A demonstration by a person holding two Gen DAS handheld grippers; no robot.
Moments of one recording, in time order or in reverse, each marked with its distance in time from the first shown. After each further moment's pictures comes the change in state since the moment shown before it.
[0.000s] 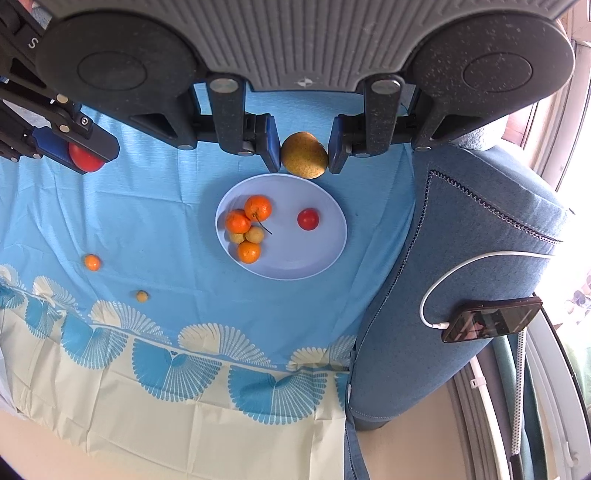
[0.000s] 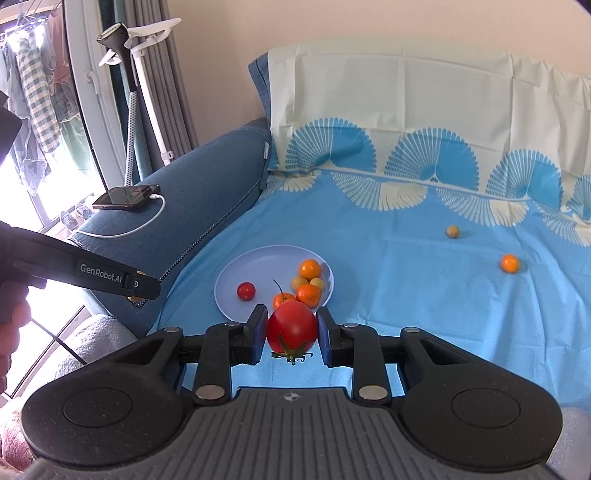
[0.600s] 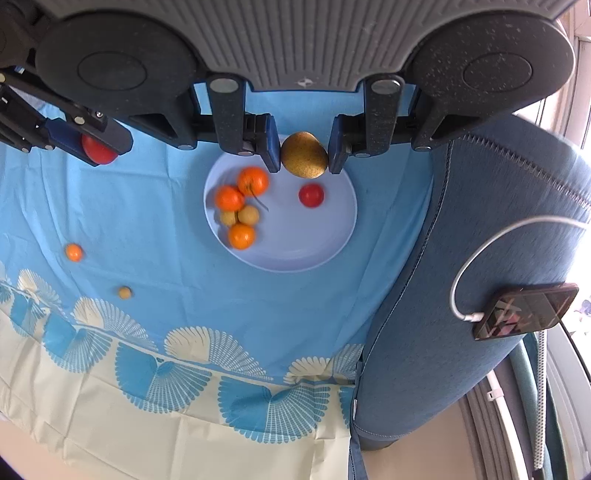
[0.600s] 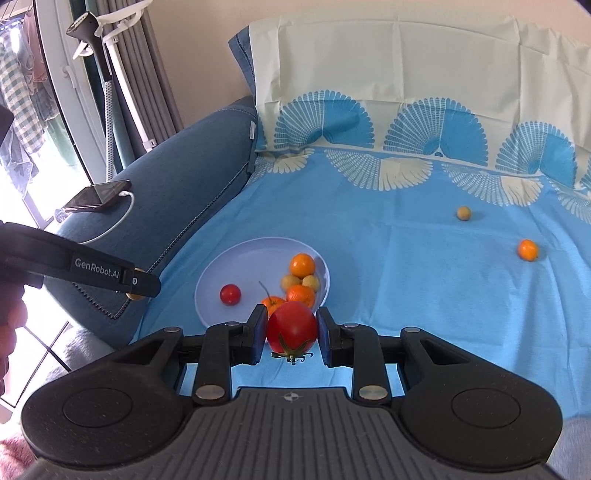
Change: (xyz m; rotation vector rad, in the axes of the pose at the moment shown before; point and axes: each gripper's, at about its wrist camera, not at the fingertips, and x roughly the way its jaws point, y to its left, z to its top) left arm 0.068 0.003 0.054 -0.013 0.067 -0.006; right arm 0.073 -0.020 0.026 0.035 0.070 0.008
